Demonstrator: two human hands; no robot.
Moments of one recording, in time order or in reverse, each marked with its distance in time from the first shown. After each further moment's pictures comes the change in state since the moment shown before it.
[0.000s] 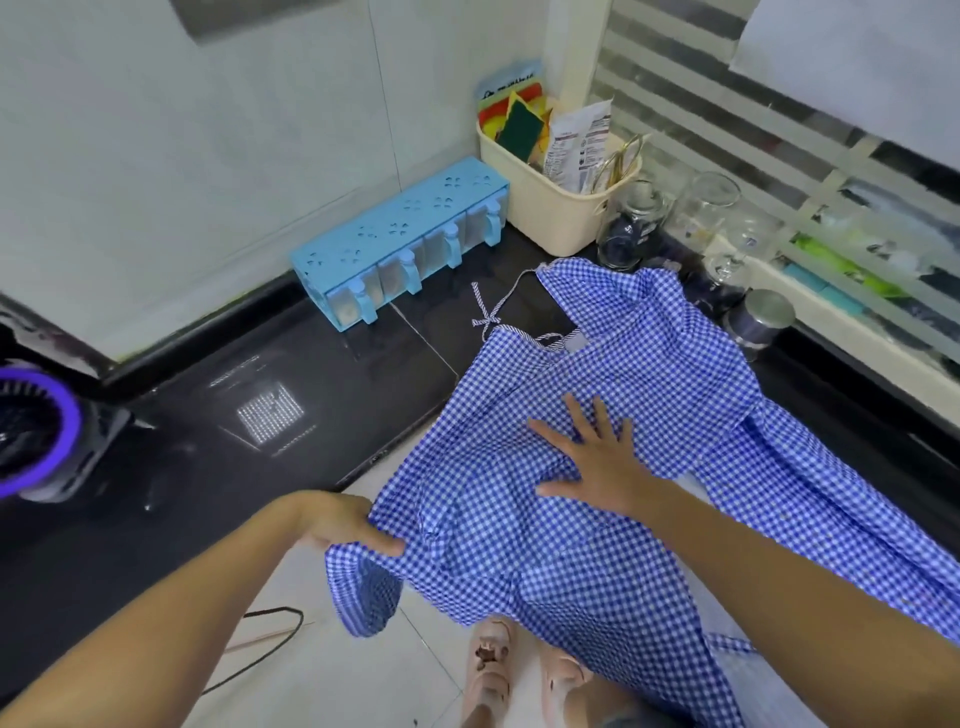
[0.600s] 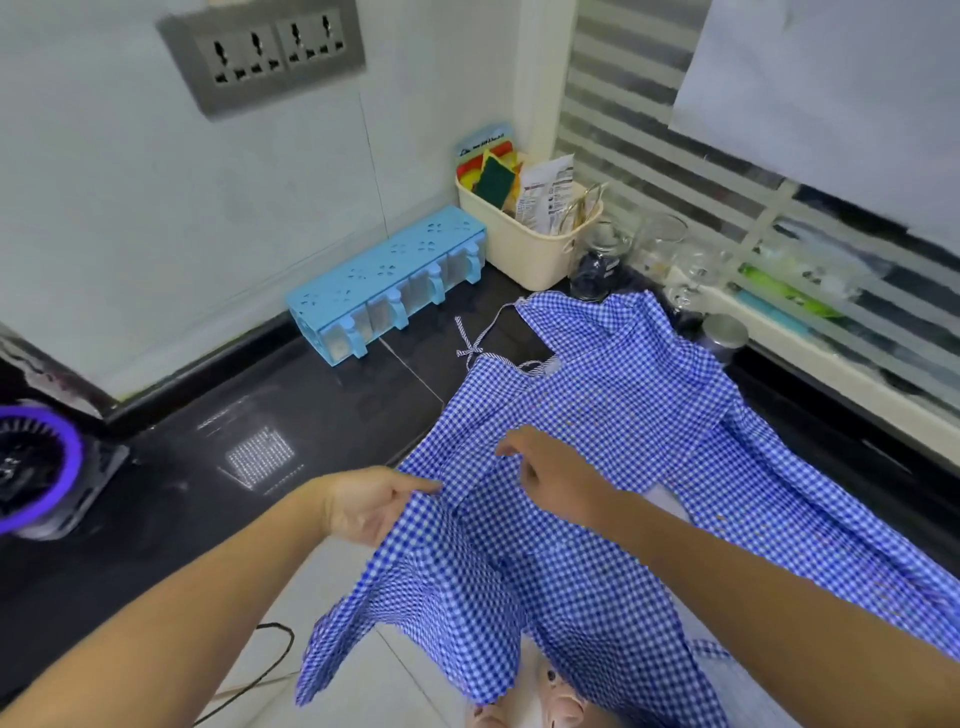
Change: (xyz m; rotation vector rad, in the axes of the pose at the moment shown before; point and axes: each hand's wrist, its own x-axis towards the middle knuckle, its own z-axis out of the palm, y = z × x) left_hand -0.037 0.072 0.036 -0.476 -0.121 0.206; right_hand -0.030 -0.056 -0.049 0.433 0.296 -0.181
